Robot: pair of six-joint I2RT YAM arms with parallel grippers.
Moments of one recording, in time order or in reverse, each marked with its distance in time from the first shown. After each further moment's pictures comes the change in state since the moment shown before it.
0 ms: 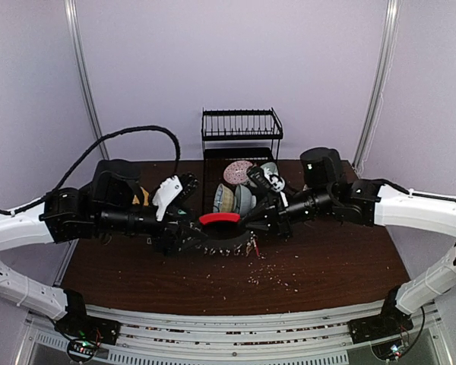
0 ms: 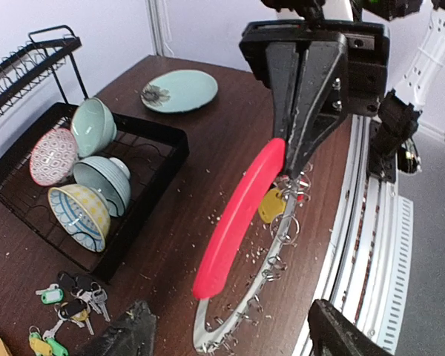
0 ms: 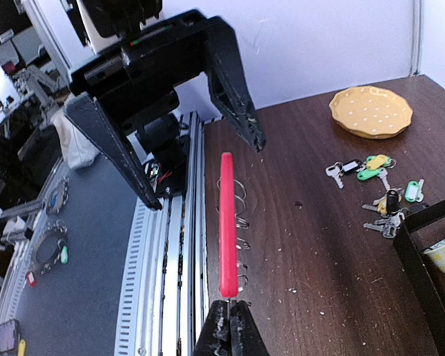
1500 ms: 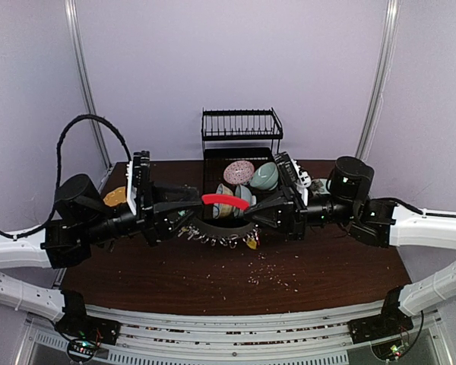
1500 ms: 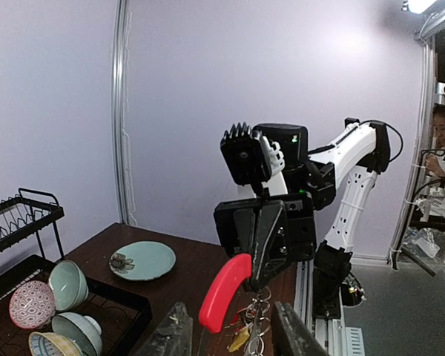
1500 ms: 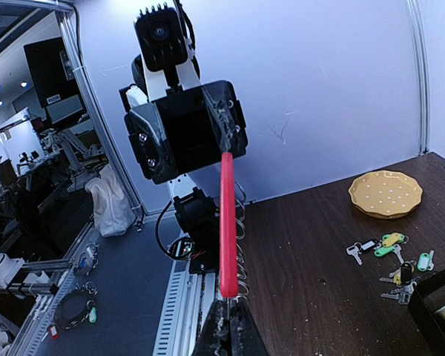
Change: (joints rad) left arm -0.010 -0.150 -0.318 0.835 0.137 -0.105; right arm 0.041 -0.155 -0.214 0.474 0.017 0.253
